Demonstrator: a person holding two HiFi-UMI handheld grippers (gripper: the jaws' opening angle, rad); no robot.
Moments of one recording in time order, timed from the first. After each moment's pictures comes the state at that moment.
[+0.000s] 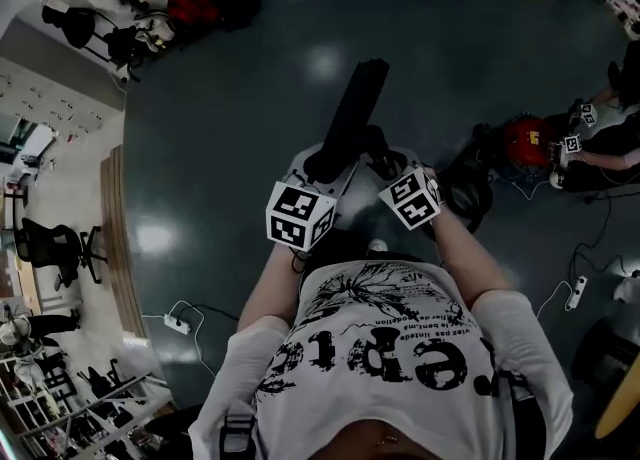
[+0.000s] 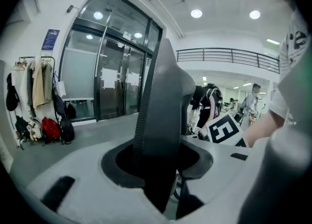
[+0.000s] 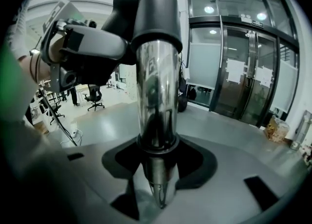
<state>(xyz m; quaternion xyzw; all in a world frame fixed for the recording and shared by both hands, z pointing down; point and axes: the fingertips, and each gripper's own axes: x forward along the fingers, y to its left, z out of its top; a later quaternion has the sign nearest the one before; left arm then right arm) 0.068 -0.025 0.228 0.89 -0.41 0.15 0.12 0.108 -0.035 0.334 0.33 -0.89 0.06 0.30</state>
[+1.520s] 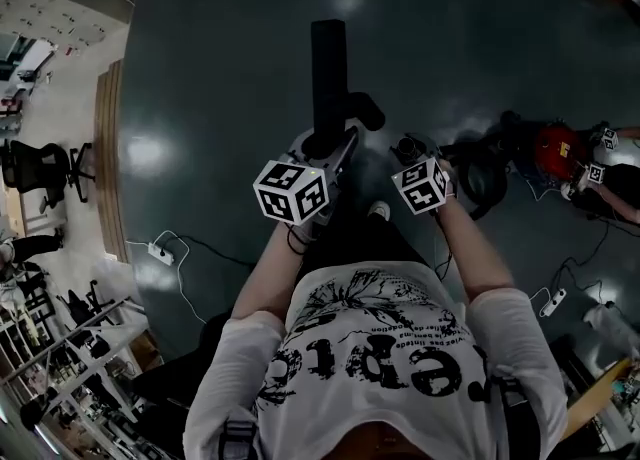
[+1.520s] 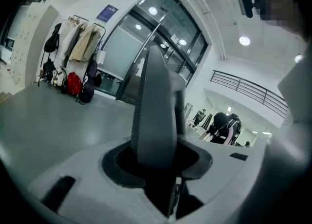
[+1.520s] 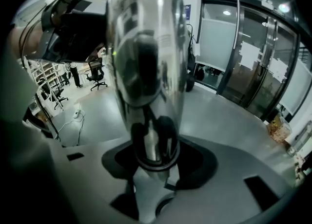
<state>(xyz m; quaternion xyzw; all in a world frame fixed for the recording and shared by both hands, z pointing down) -0.047 -0.059 0.330 0.81 -0.49 0.03 0.31 0.060 -0.061 0.470 0.29 -0.86 0.08 0.42</state>
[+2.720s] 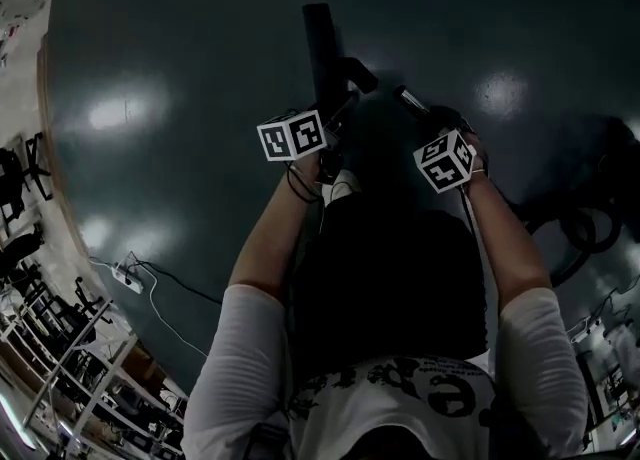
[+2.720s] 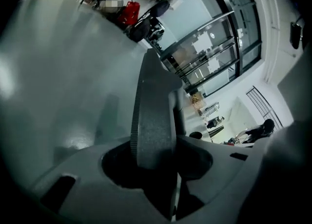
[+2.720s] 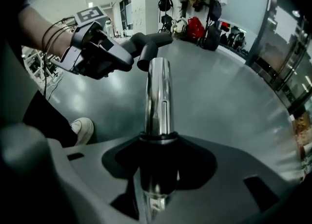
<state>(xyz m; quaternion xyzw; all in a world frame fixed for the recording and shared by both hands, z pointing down) -0.231 -0.215 1.142 0.68 -0.48 0.02 0.56 -0.066 -0.203 1.164 0.20 -0.81 0.11 0.54</state>
